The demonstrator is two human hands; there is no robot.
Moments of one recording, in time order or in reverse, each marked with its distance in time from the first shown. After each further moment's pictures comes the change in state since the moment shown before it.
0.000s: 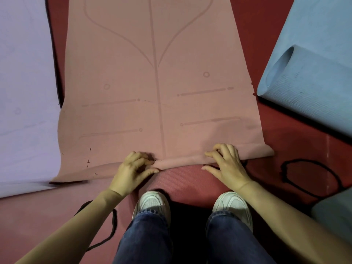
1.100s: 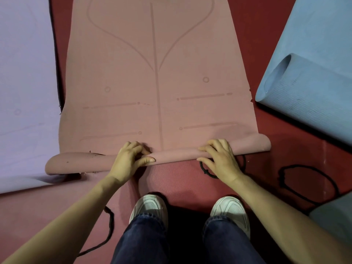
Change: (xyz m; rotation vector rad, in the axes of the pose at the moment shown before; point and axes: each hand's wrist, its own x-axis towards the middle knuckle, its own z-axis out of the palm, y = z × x) left_hand 0.036 -0.014 -0.006 -0.027 -0.050 -0.150; right_hand 0.029 -0.002 -0.003 0.091 -0.061 0.060
